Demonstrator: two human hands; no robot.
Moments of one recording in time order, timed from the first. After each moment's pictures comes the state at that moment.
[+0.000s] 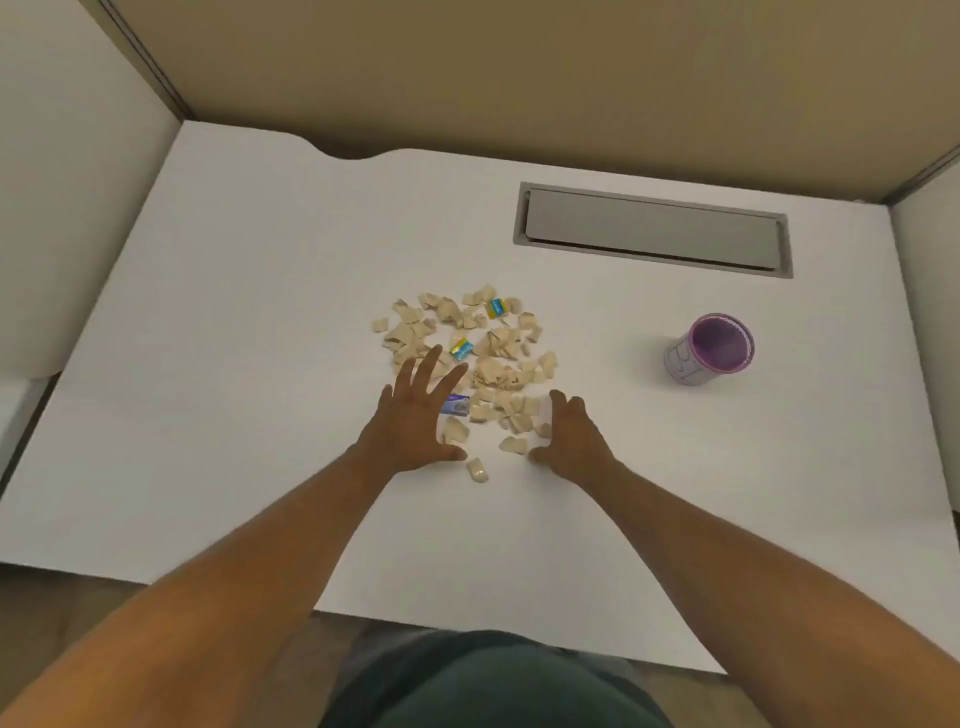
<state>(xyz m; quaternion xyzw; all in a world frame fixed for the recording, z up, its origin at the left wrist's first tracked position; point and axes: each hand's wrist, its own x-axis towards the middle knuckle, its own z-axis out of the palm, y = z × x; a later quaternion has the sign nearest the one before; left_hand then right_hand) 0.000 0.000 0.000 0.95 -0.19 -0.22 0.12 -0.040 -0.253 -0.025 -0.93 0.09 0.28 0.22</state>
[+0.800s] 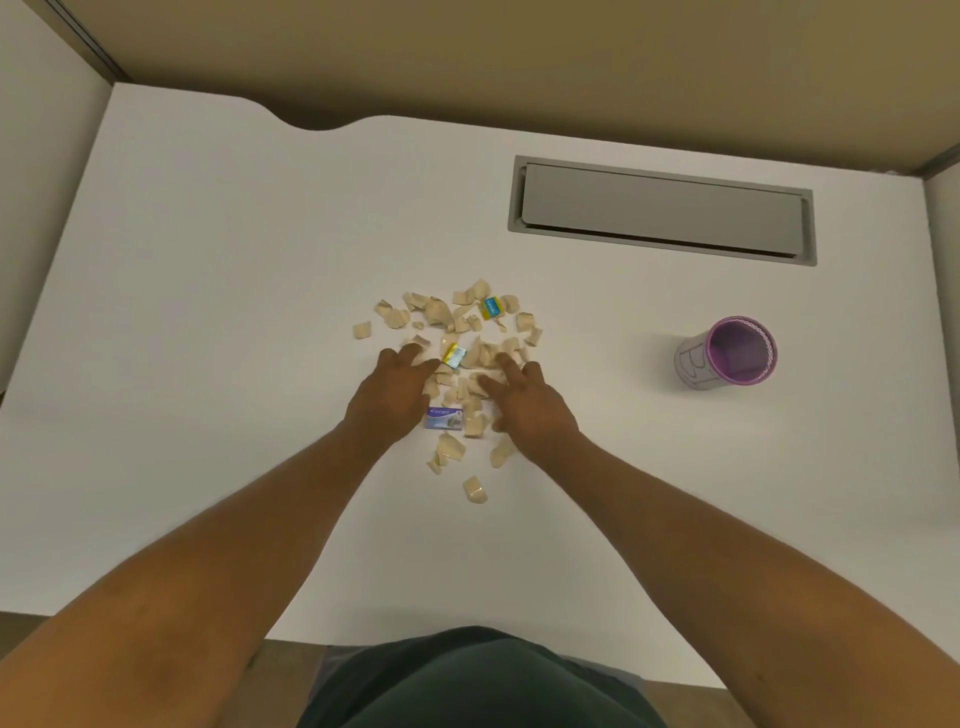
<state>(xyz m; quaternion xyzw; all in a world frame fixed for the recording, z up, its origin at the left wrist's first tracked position) 0.074 0.003 -0.039 0.96 -0.14 -0.24 0.08 0.033 -0.216 -0.046 -0.96 -0.12 0.24 0.06</state>
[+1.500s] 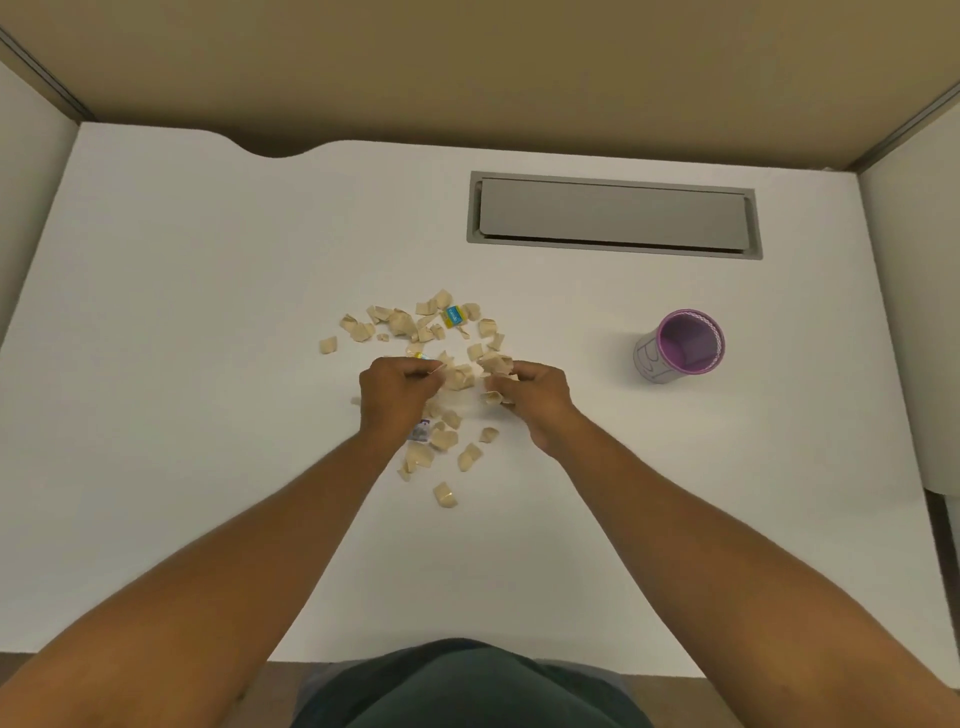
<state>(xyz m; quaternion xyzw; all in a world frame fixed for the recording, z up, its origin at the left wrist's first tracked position) 0.062 -0.062 -0.006 0.86 0.14 -0.15 0.47 0.031 -0.256 -0.009 -0.59 0.33 0.18 0.72</state>
